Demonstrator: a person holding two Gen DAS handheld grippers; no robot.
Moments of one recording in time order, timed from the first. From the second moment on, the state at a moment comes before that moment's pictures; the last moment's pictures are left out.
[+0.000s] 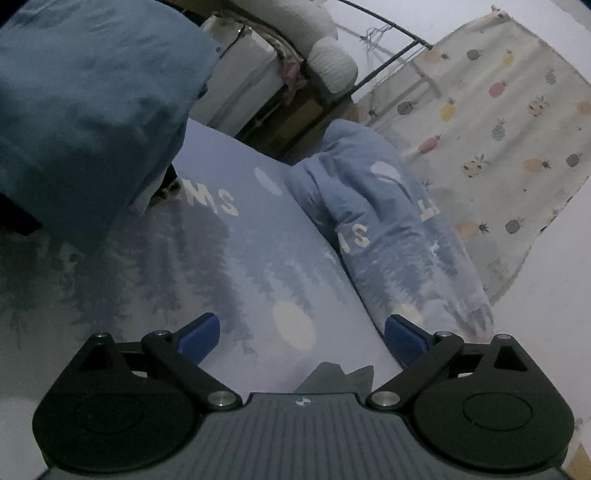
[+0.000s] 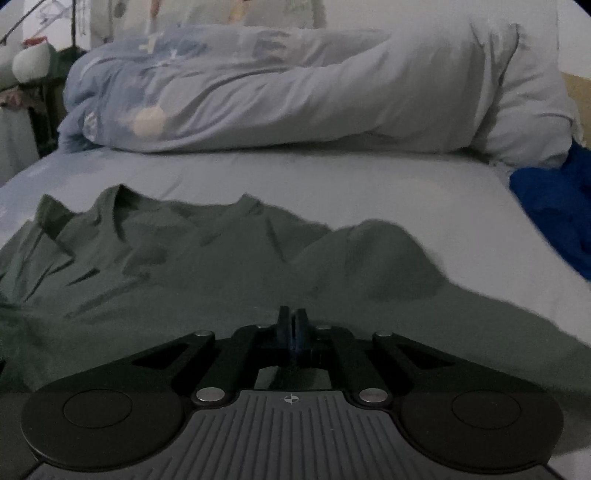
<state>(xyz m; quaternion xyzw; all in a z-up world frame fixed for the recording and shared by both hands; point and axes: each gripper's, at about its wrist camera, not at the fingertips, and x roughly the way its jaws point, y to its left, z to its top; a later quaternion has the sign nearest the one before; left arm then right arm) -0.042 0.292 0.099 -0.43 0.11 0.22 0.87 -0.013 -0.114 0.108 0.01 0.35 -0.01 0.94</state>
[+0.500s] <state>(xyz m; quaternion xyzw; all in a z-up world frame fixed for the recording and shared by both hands) -0.044 0.294 0.096 -0.44 0.10 0.23 0.86 0.048 -0.145 0.109 -0.04 0.39 -0.06 0.92</state>
